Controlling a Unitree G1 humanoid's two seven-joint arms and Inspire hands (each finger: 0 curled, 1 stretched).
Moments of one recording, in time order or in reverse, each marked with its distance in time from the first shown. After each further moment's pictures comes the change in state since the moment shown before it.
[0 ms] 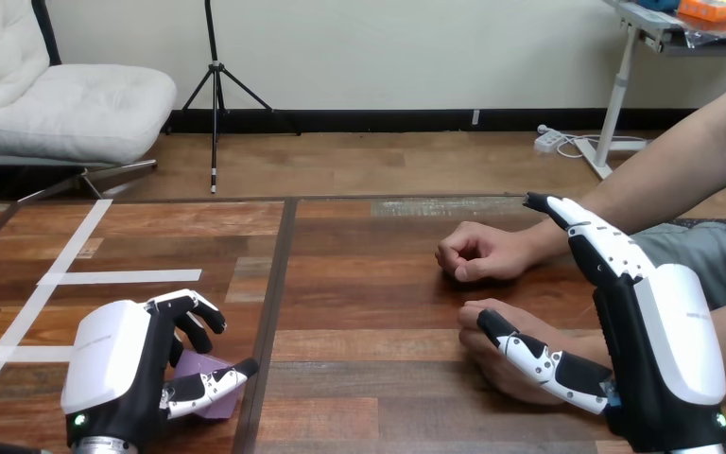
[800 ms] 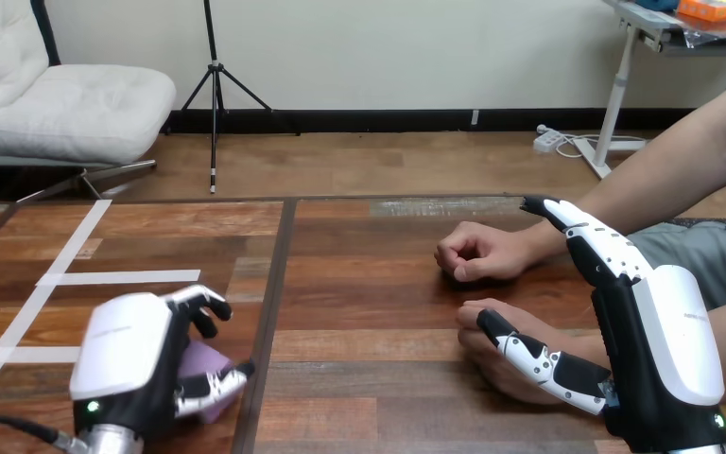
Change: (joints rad) left arm -0.023 0.046 -0.071 -0.045 0.085 0.134 -0.029; right arm 0.000 0.007 0.003 0.003 0.000 0.000 0.000
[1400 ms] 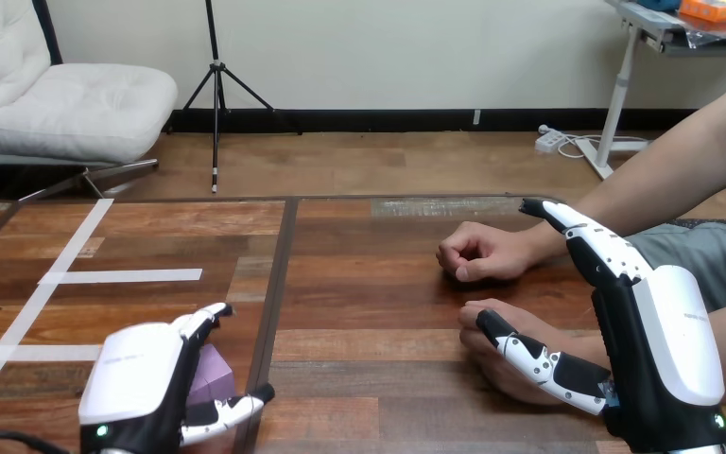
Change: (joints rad) left arm 0.040 0.015 -0.057 0.002 0.020 0.048 -0.014; right arm 0.001 0.000 0.000 0.000 0.001 0.000 0.001
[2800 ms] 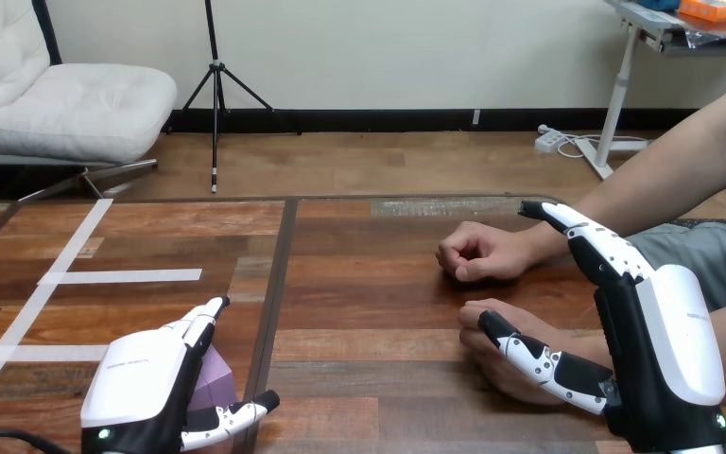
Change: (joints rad) left arm 0.003 0.019 -0.025 0.000 -0.005 0.010 -0.021; right arm 0.000 -0.002 0.001 0.000 0.019 -0.005 0.002
